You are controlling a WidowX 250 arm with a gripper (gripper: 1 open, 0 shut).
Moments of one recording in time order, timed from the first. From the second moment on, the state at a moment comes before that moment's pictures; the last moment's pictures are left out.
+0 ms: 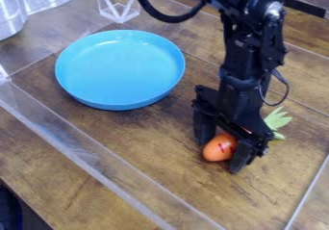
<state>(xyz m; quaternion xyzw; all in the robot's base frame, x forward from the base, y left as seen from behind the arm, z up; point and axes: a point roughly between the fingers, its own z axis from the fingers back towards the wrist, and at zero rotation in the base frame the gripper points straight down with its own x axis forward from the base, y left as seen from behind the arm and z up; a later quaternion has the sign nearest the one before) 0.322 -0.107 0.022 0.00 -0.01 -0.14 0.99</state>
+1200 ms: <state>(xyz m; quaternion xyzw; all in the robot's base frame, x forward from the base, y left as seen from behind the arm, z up) 0.334 -0.123 0.024 -0.05 -0.04 -0.14 0.99</state>
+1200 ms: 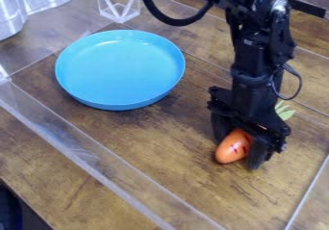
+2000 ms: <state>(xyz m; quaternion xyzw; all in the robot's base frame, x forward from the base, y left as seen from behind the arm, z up) 0.327 -0.113 0.024 -0.03 -0.01 -0.13 0.99</state>
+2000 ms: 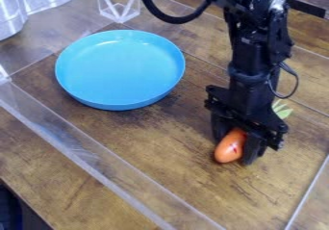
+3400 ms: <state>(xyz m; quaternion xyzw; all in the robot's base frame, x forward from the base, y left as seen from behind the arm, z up) 0.328 -0.065 0.139 0.01 -0.11 -0.05 0.99</state>
